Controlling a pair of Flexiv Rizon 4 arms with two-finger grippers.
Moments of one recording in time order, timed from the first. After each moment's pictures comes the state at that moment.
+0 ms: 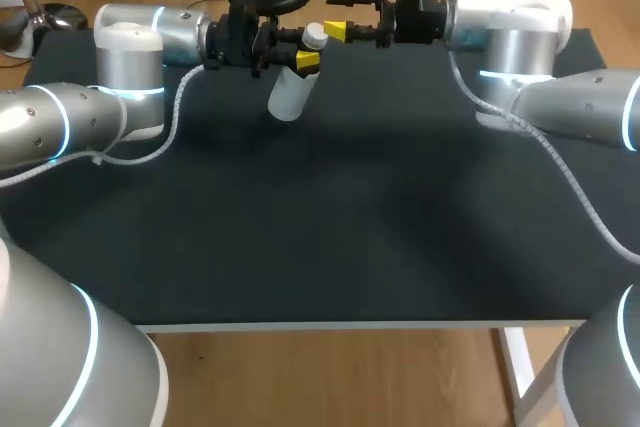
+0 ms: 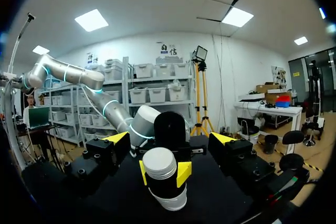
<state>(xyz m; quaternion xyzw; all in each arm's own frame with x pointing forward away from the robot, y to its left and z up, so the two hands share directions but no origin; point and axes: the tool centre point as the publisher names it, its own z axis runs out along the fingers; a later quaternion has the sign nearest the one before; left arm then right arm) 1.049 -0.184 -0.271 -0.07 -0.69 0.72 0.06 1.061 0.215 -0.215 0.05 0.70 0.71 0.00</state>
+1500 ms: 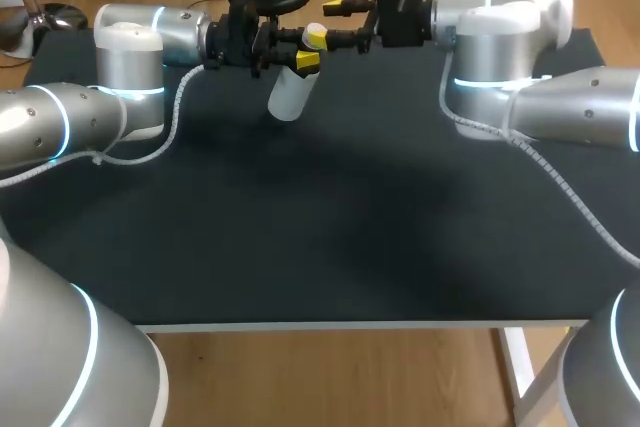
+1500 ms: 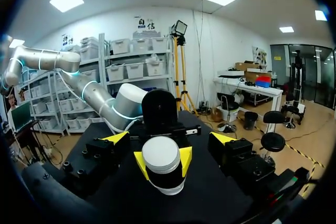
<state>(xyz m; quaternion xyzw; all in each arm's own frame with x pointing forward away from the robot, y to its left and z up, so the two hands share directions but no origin) 1.049 -0.184 -0.271 -0.07 -0.69 0.72 0.06 1.057 0.227 -0.234 0.13 0.77 0.62 0.05</state>
